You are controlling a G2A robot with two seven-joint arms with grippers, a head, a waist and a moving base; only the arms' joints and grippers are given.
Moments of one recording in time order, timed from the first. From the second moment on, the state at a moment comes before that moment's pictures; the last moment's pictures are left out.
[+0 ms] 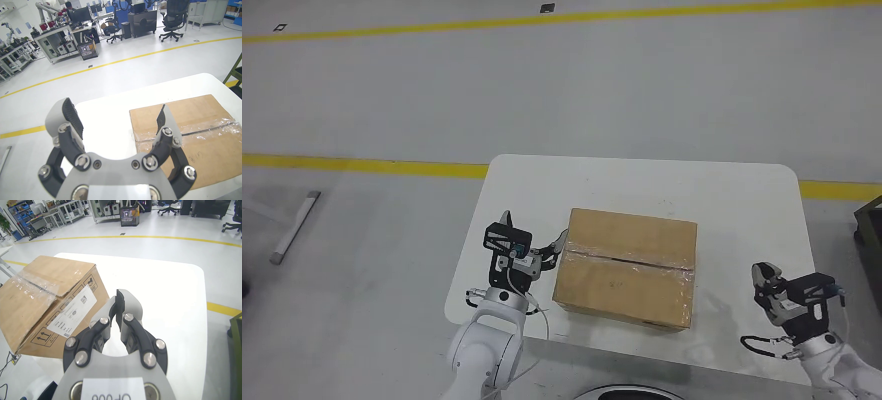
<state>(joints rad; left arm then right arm) 1.46 -1.30 -1.29 -2.06 1.55 -0.03 -0.27 -1.88 -1.16 1.66 -1.78 -1.08 -0.26 -0.17</state>
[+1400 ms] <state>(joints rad) 1.46 -1.30 -1.29 -2.06 1.55 -0.03 -0.27 -1.64 -1.17 1.39 -1.61 -1.28 -0.37 -0.11</state>
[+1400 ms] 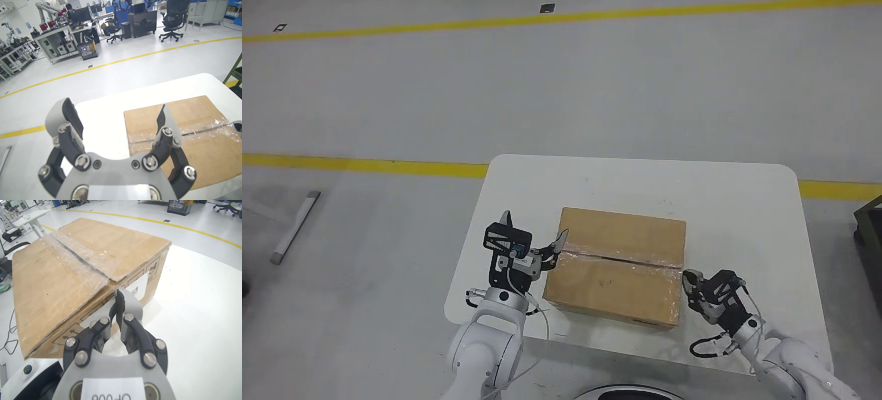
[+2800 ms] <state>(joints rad) 1.20 -1.32 -1.01 -1.88 1.62 -0.34 -0.31 -1.89 -1.15 1.70 -1.80 -1.10 -0.31 -0.22</state>
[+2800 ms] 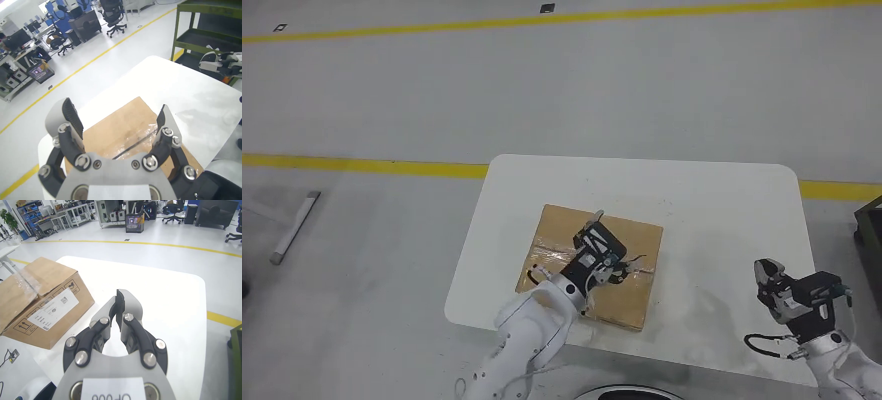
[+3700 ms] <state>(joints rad) 1.25 -1.32 -0.97 -1.88 1.64 -0.37 -0.37 -1.90 -1.17 1.63 -1.83 -1.15 -0.25 -0.21</state>
